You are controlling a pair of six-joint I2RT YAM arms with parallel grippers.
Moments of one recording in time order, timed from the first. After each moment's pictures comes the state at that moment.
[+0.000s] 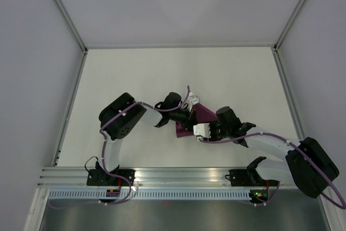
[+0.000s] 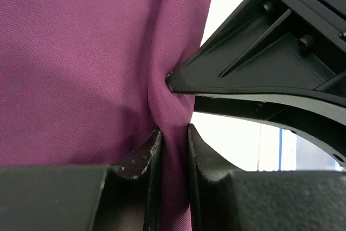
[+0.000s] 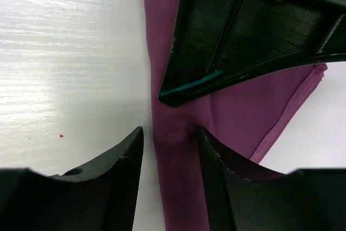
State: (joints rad) left arm -0.76 2.05 0.91 0.56 0.83 -0.38; right arm 0.61 1.20 0.42 -0.12 -0.36 -1.03
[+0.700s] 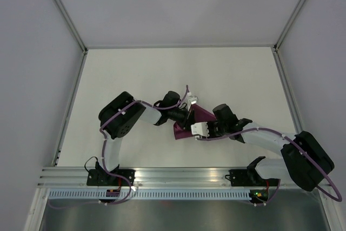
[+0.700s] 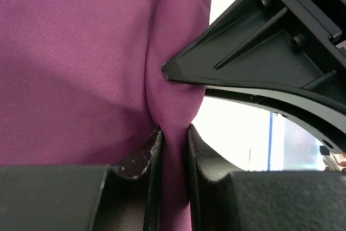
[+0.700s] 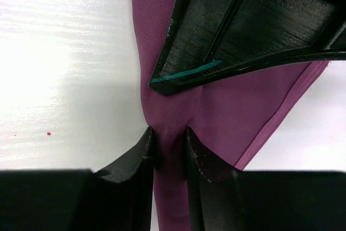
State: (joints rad) left arm -0.74 2.06 0.92 0.50 0.90 -0.38; right arm 0.62 1.26 0.47 -0.15 -0.34 -1.09
